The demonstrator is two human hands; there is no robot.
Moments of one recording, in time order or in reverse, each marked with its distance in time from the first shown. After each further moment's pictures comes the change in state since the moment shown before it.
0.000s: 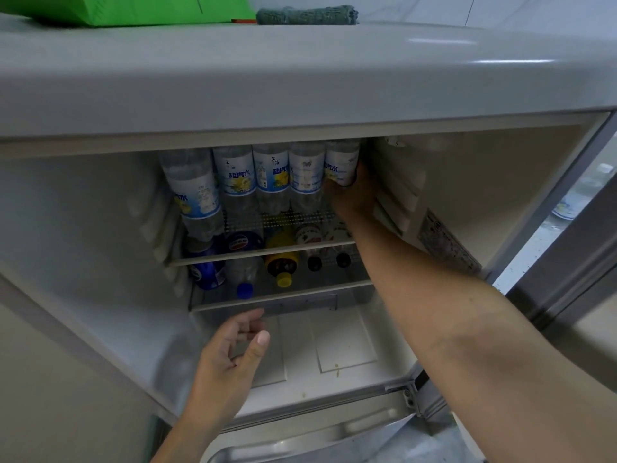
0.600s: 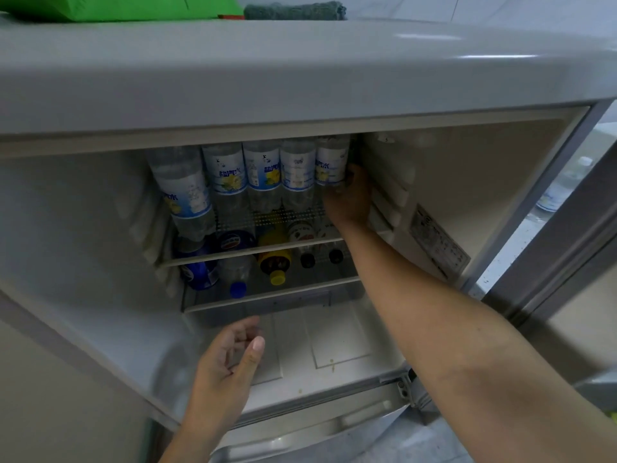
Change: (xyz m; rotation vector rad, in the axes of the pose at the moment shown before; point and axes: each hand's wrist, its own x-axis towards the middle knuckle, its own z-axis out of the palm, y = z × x) left_hand -0.009 -0.008 0.004 -0.044 0.000 -0.025; right_hand -0.017 0.009 -0.006 -0.041 0.099 0.006
